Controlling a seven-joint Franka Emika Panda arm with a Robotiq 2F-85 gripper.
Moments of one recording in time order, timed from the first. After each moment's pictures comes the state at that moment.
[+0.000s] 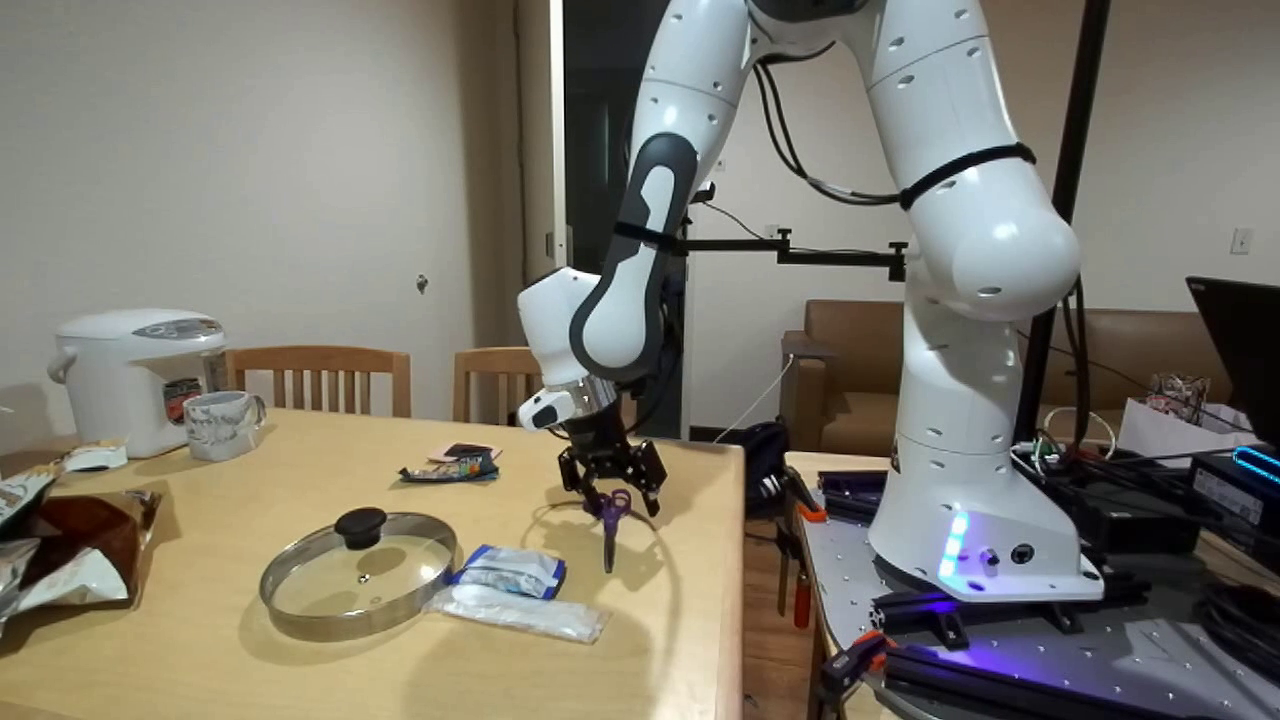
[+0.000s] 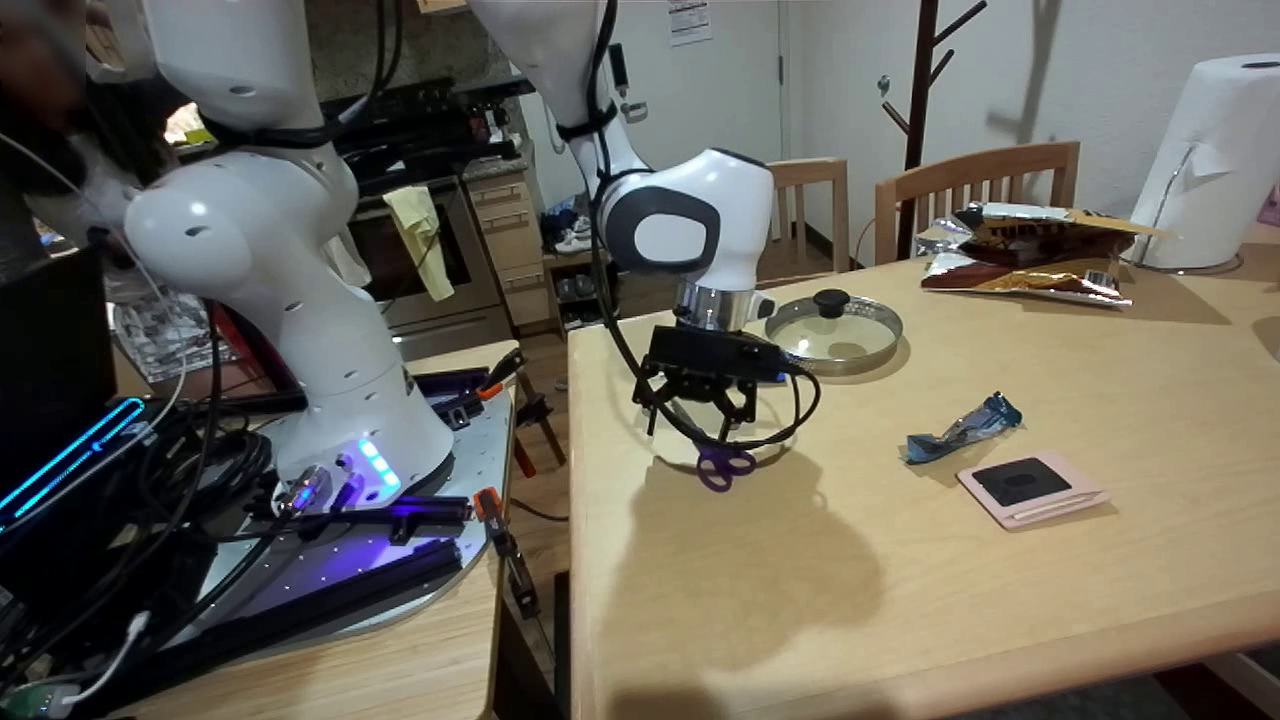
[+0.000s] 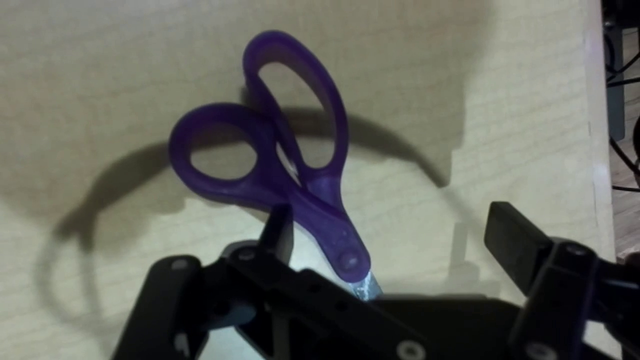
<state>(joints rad) -0.13 0.36 -0.01 -2.50 -0.21 2.56 -1.21</state>
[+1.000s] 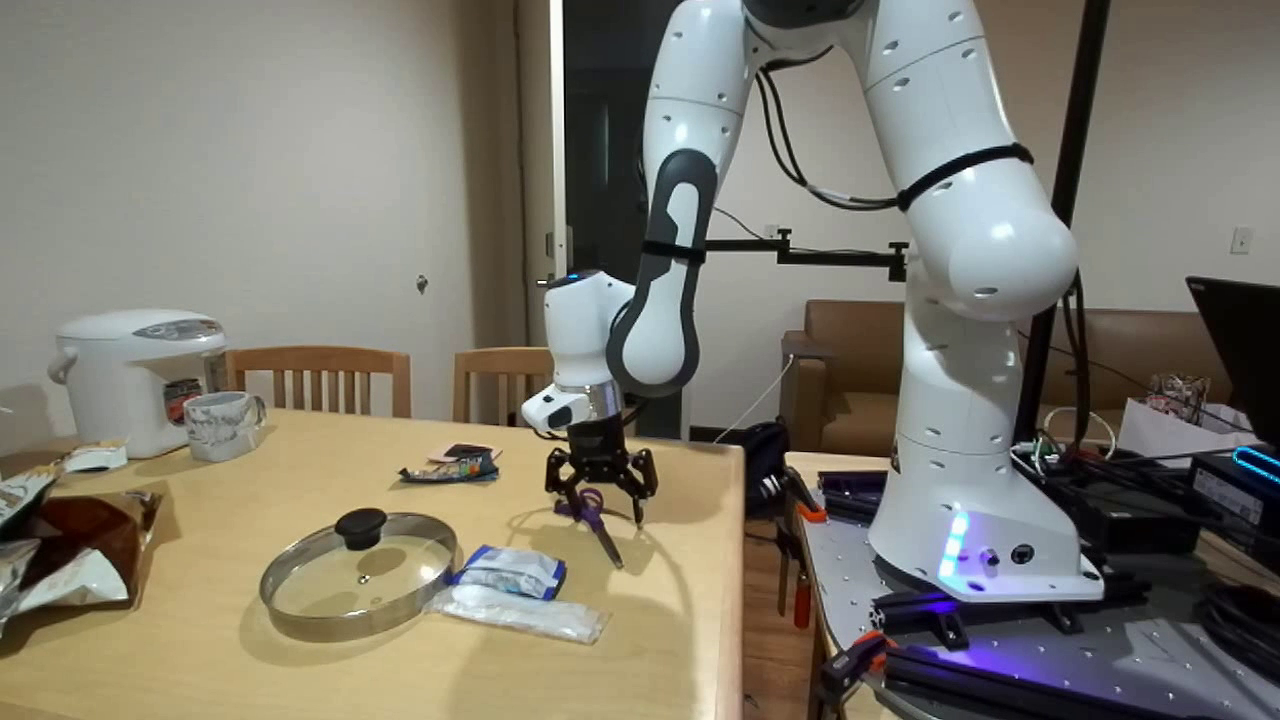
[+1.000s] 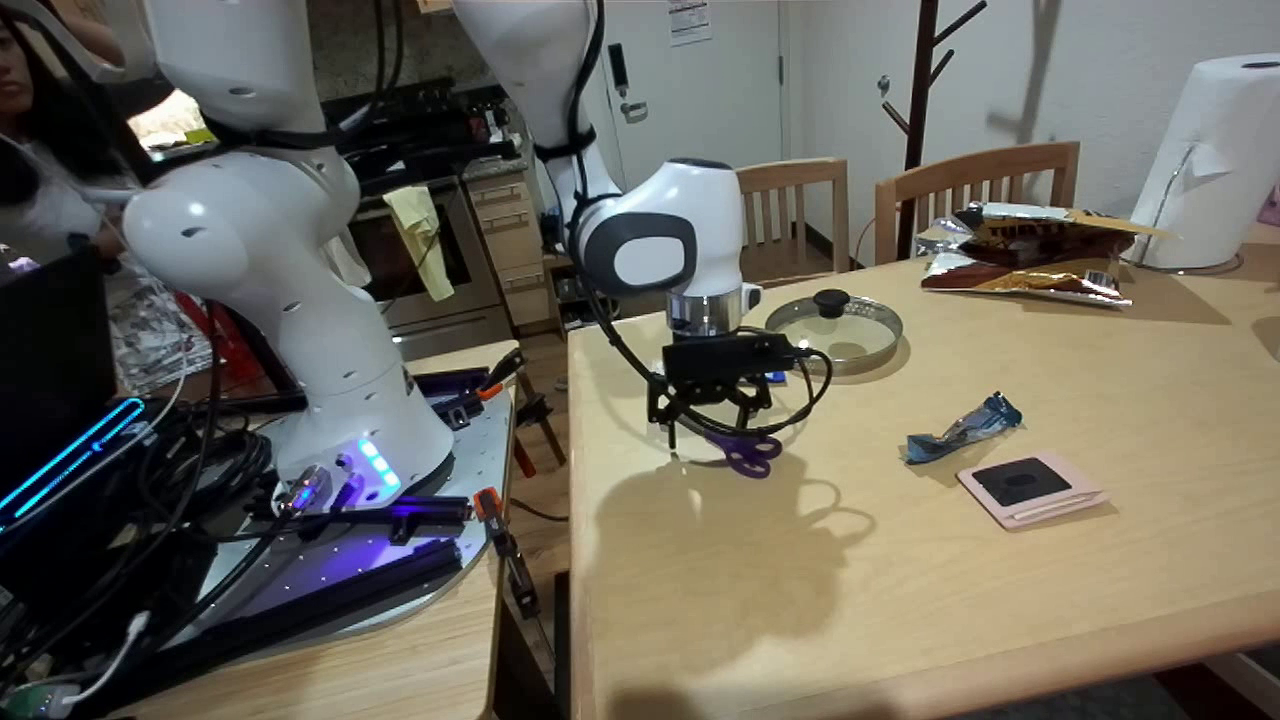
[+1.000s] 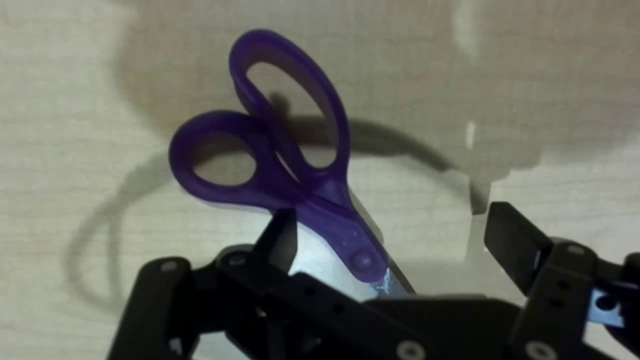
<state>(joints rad) -0.15 0.37 -0.02 -2.57 -0.34 2.85 -1.34</state>
